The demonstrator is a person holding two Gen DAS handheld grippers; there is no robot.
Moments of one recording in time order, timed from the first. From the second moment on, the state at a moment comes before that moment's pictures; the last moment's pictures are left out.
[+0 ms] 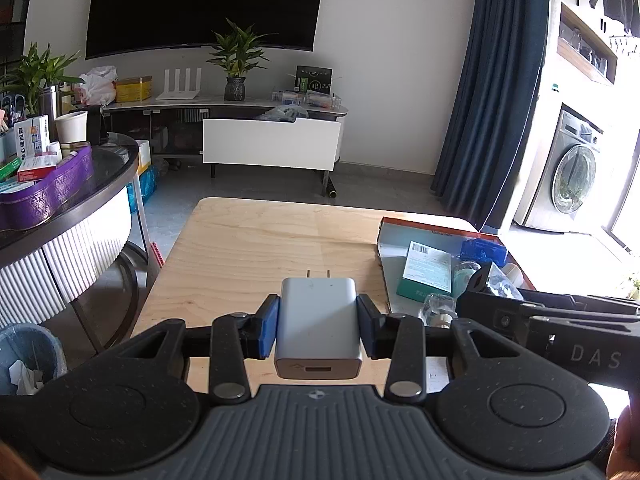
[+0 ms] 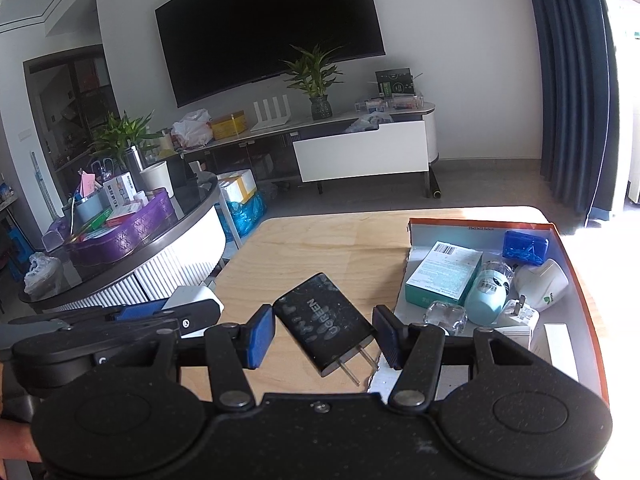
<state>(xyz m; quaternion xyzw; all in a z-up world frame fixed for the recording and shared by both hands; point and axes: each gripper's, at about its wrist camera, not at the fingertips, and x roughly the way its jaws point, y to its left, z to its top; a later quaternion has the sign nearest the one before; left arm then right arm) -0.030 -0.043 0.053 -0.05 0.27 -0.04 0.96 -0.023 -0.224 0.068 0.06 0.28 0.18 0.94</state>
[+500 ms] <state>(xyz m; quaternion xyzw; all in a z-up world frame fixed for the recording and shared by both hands) -0.033 -0.066 0.054 -0.05 0.27 -0.08 0.96 -0.030 -0.252 0.070 0.07 0.27 0.15 0.95</state>
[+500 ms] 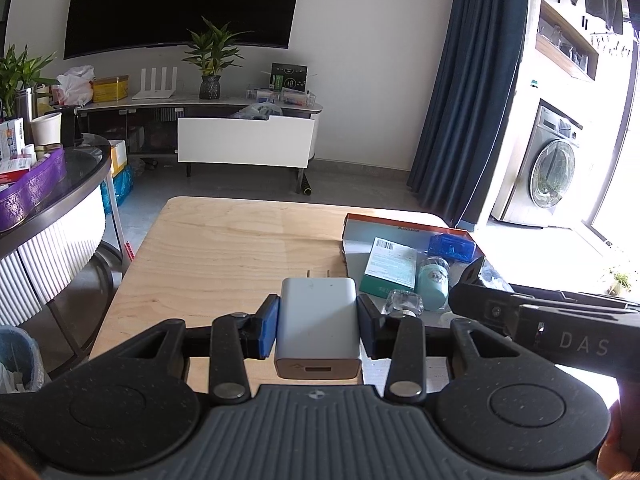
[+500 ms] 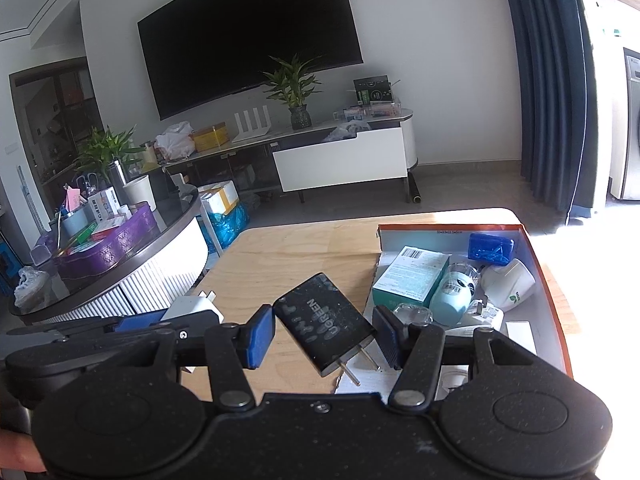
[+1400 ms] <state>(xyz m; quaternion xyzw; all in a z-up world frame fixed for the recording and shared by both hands) -0.023 -0.117 0.057 -0.03 0.28 -0.14 0.95 -0.038 -0.306 0.075 0.10 0.26 0.09 0.96</state>
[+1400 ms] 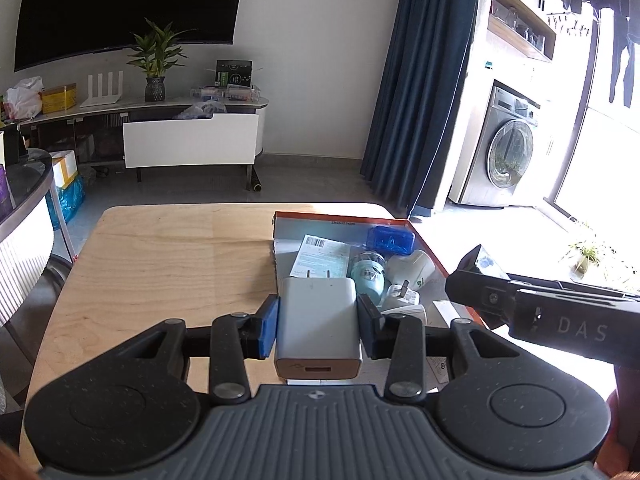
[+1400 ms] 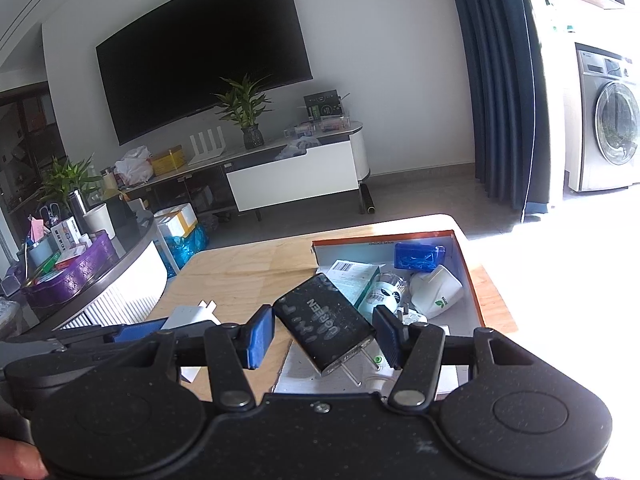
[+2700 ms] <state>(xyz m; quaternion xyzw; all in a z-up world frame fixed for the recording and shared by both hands) 0.006 -0.155 0.048 -0.02 0.30 -0.18 0.94 -0.016 -0.352 0.065 0.13 0.26 0.04 0.96</state>
